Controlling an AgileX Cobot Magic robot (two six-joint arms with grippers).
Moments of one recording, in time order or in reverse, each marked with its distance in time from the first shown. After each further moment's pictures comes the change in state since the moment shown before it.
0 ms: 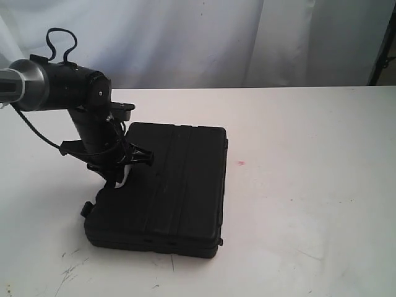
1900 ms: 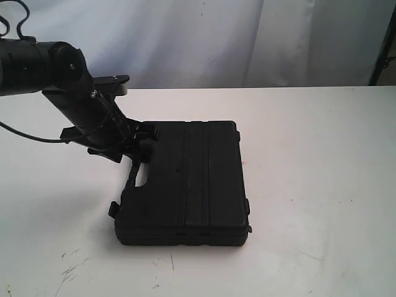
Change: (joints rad) left arm 0.005 -0.178 0.081 -0.232 -0.099 0.126; right arm 0.000 0.000 0.000 0.000 0.000 0.000
